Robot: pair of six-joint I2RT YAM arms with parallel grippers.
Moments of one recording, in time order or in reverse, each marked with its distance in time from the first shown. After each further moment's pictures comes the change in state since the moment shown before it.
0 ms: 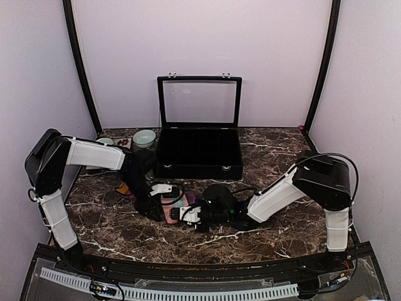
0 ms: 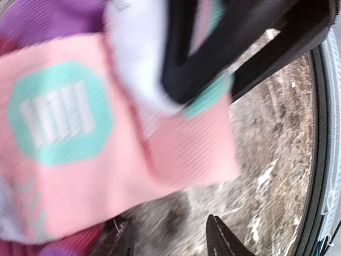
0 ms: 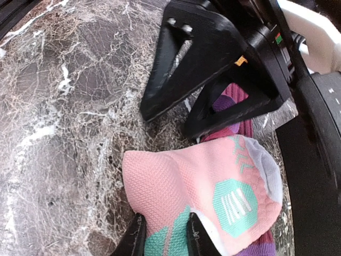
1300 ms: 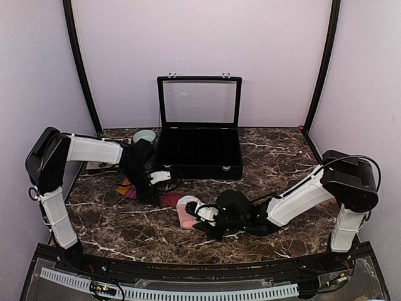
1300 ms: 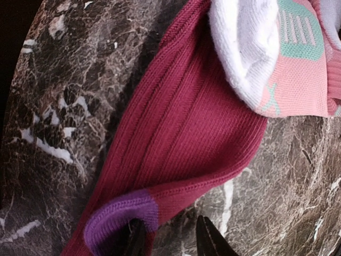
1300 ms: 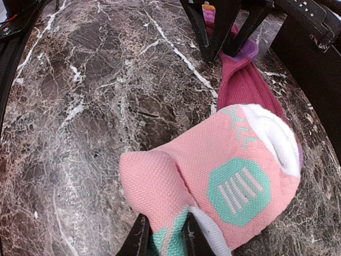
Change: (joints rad) left arm 0.076 0.024 0.061 0.107 -0.210 -0.103; right arm 0.037 -0.209 -0.198 -0.110 0.090 0.459
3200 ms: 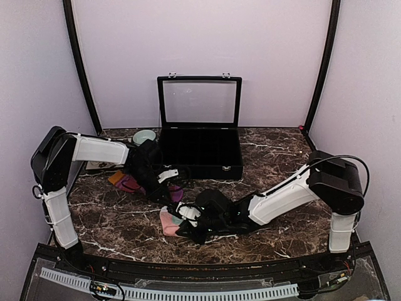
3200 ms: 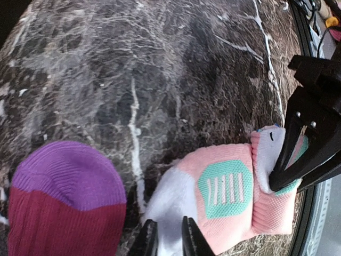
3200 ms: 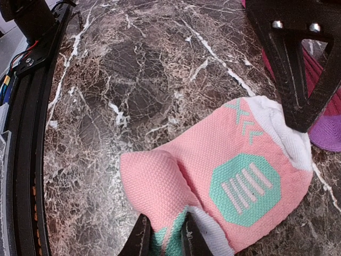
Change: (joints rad) left arm -0.047 0.035 0.049 0.003 0.318 -0.120; right arm 0.052 0.129 0.219 -0.154 -0.122 0.190
